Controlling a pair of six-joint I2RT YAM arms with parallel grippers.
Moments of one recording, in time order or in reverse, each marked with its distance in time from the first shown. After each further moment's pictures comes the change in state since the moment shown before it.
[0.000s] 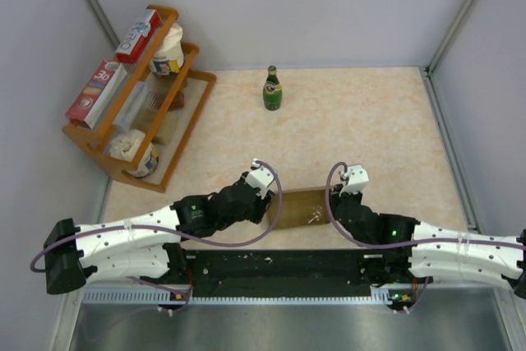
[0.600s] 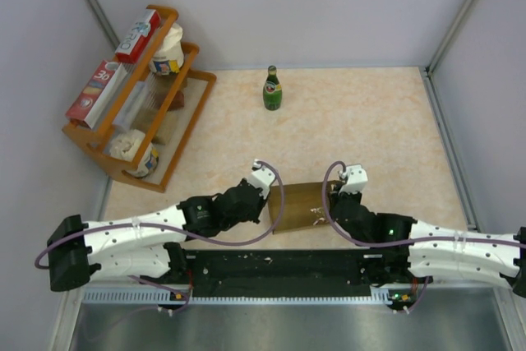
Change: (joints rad) left arm 0.000 0.037 -0.025 0.035 0.000 -0.056; right arm 0.000 0.023 0.006 -0.006 0.018 0.020
